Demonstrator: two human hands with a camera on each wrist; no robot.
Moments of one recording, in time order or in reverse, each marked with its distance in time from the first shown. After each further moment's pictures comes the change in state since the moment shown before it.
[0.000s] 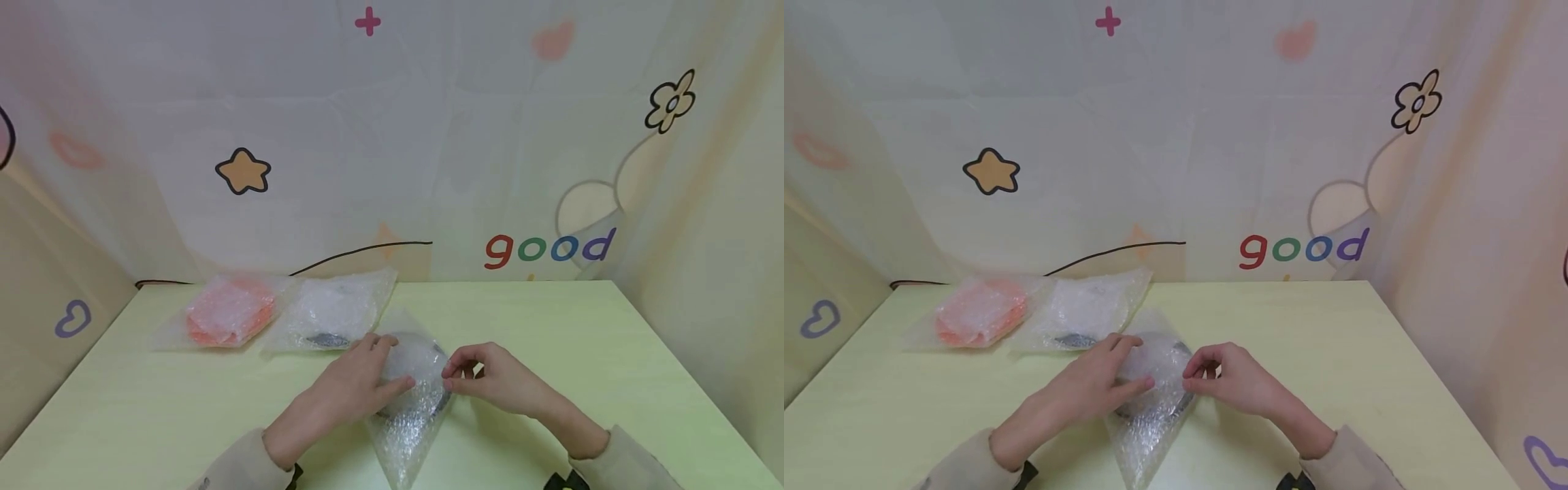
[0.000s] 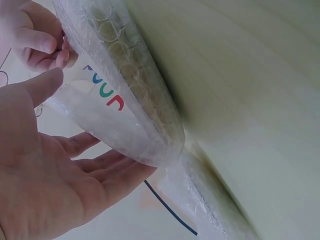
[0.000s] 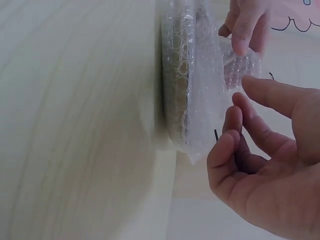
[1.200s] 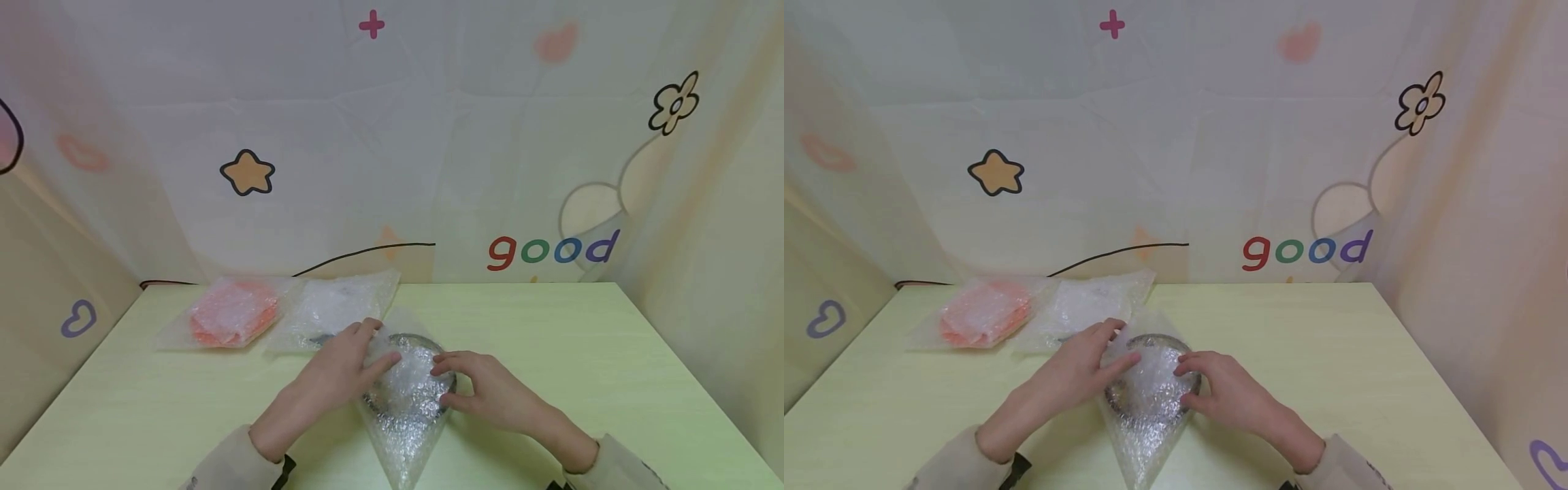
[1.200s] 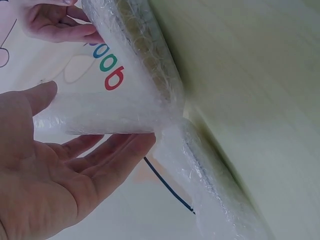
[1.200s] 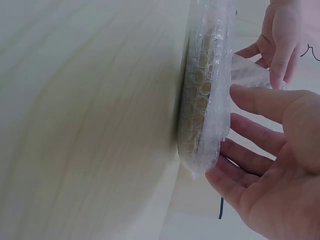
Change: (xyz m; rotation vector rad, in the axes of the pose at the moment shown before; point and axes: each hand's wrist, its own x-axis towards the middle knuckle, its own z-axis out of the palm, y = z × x) left_hand -0.001 -0.012 -0.019 -0.082 0.130 -0.040; right_hand 0.002 0.001 0.018 -0.370 0.036 -0.184
